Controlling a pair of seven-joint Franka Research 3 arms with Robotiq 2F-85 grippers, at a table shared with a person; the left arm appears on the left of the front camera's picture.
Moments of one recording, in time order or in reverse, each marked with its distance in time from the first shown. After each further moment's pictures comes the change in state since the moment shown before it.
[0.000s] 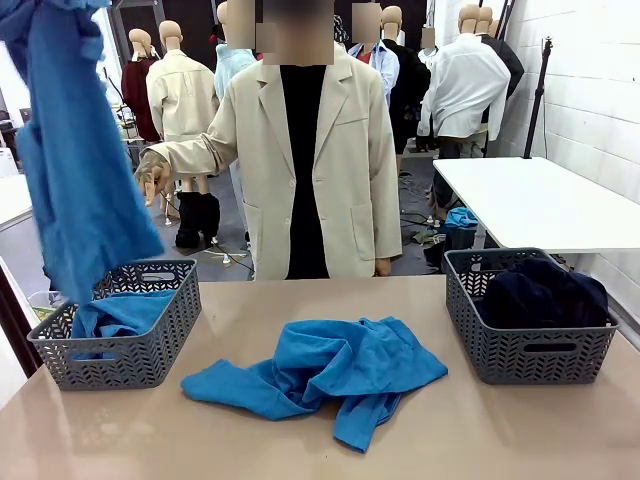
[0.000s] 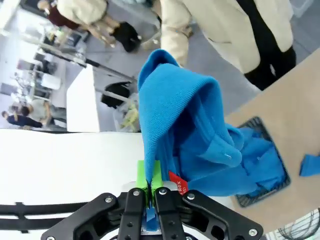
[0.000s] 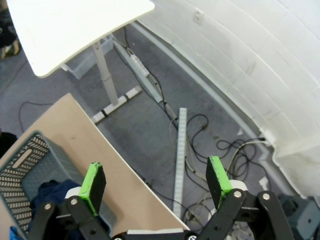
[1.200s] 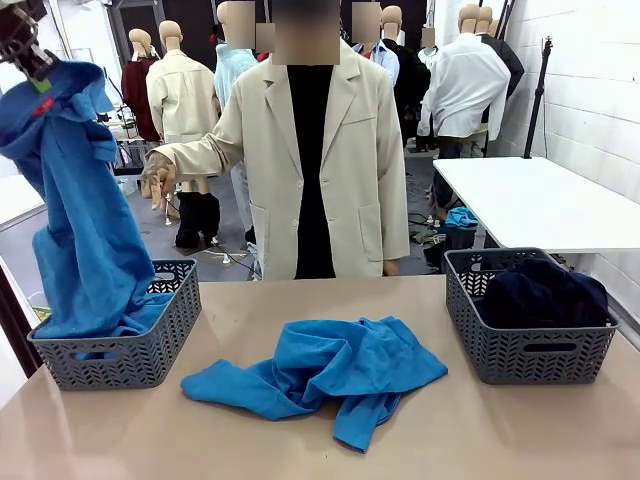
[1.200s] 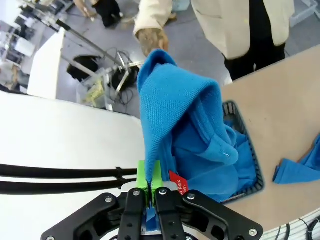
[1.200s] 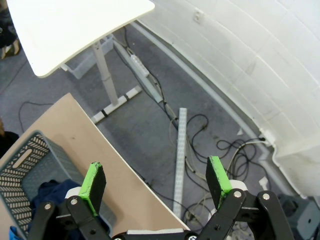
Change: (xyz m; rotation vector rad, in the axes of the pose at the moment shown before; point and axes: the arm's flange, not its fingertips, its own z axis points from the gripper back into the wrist) left arm -0.091 -0.082 -0.089 -0.103 0.080 0.203; right arm 0.000 0.000 0.000 0.000 0.000 0.000
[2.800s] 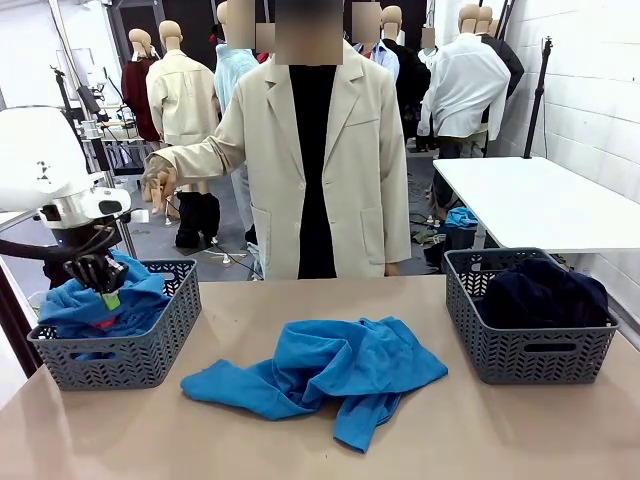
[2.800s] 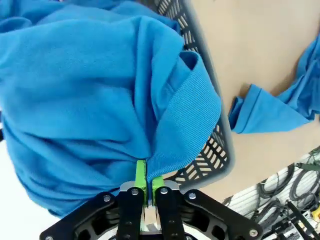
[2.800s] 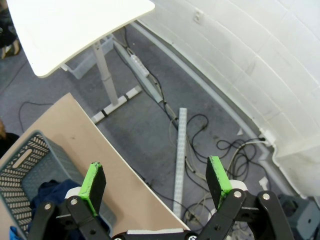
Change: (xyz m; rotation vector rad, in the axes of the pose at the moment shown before) left arm -0.132 -0.138 -0.256 -0.525 0.509 0.061; right arm 0.000 0.000 0.000 0.000 0.000 0.000
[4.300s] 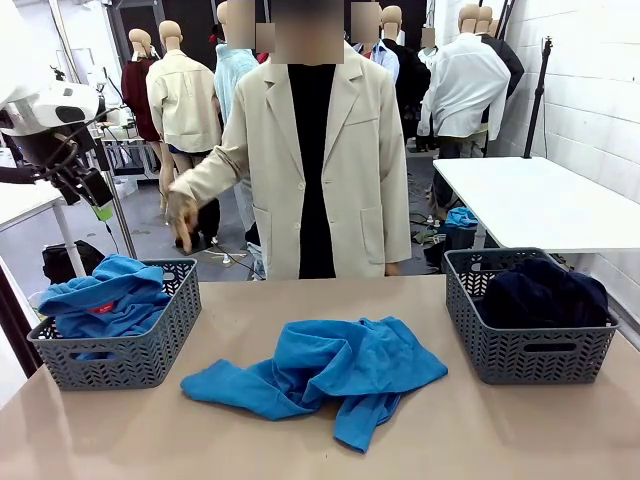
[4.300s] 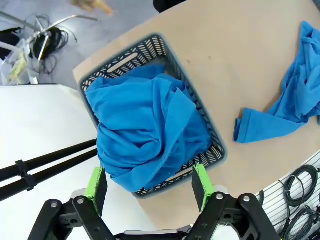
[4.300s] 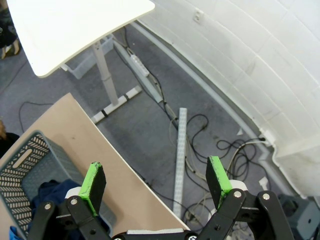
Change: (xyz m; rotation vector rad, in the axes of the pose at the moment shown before) left arm -0.014 -0.023 0.159 0.209 -0.281 -0.164; right arm 0.000 0.000 0.000 0.000 0.000 0.000
